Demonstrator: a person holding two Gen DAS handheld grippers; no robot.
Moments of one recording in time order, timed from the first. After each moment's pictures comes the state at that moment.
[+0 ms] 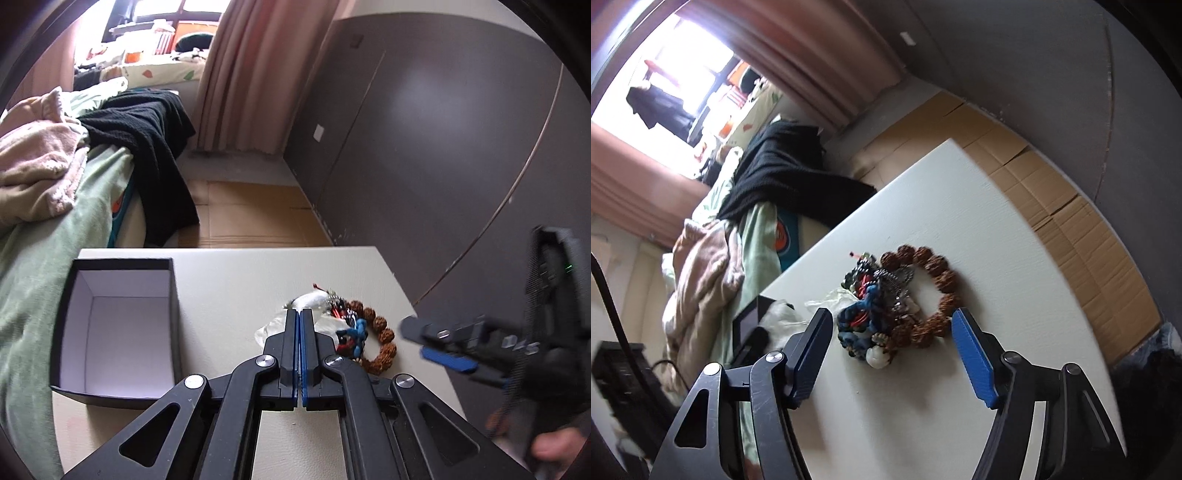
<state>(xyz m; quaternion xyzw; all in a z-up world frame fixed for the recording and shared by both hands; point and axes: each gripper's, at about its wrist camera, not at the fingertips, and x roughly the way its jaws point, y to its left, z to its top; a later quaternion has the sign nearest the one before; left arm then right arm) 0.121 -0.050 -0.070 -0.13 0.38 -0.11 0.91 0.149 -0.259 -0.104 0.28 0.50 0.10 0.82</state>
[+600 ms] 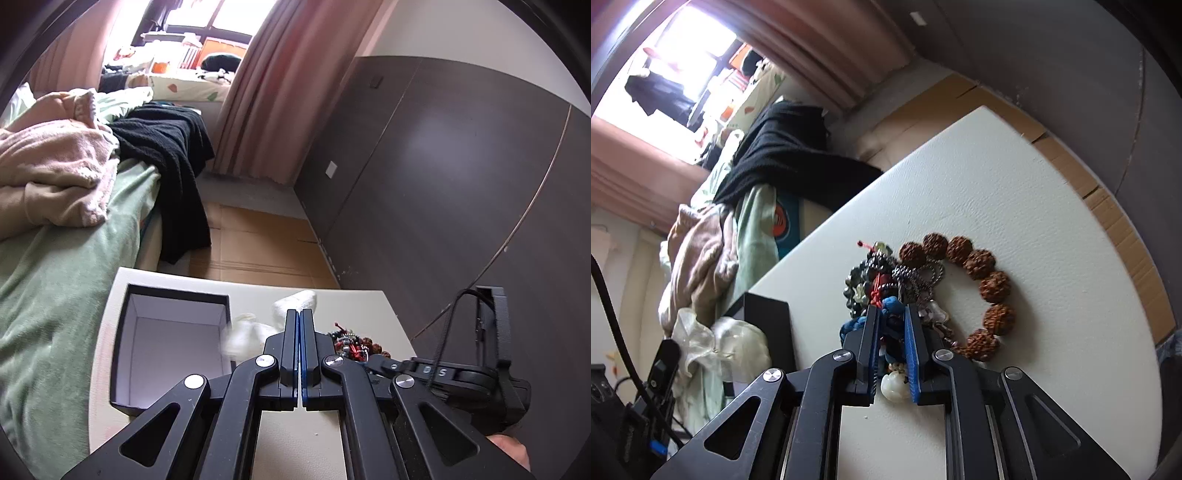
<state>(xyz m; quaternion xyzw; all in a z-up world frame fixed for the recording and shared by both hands) 0.103 0.004 -0.041 -0.18 0.32 -0.09 0.93 0.174 -0.233 -0.132 0.27 0.51 0.12 0.81</state>
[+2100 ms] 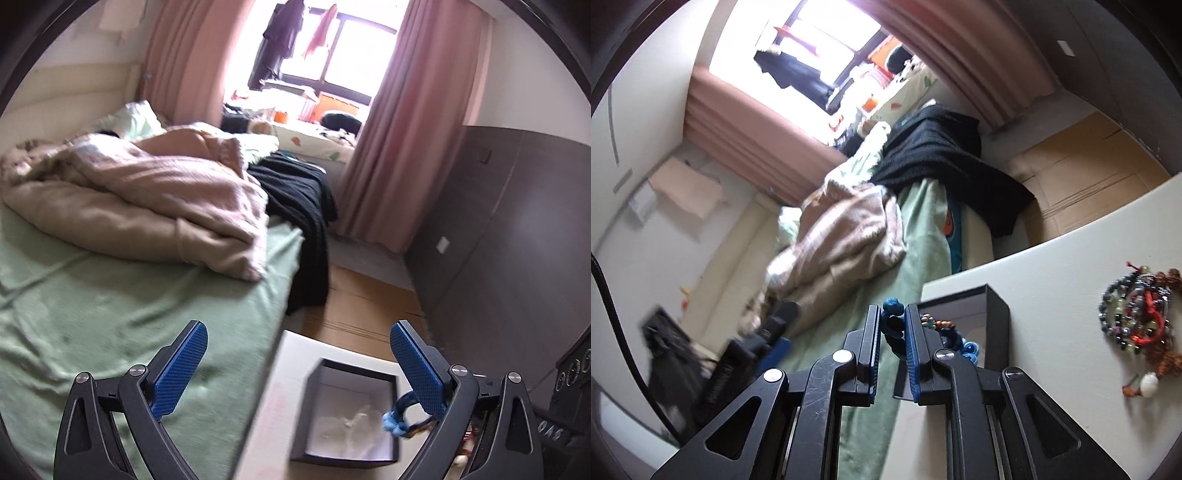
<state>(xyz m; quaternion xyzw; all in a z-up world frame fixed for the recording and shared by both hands) 0.061 0.117 -0.009 -0.19 0.25 0.16 0.94 0.152 -0.086 -0.058 0.26 0.41 0.36 0.80</state>
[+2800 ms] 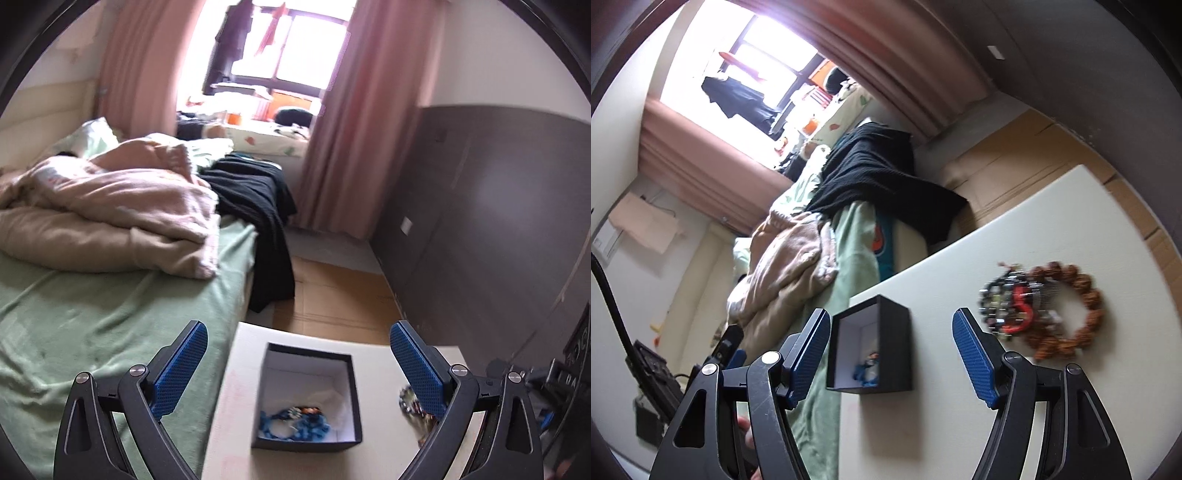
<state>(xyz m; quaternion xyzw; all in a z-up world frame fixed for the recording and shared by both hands) 0.067 0.064 -0.005 -0.14 0.25 0.07 0.95 0.142 -0.201 -0.059 0.30 0.42 0.24 0.82</state>
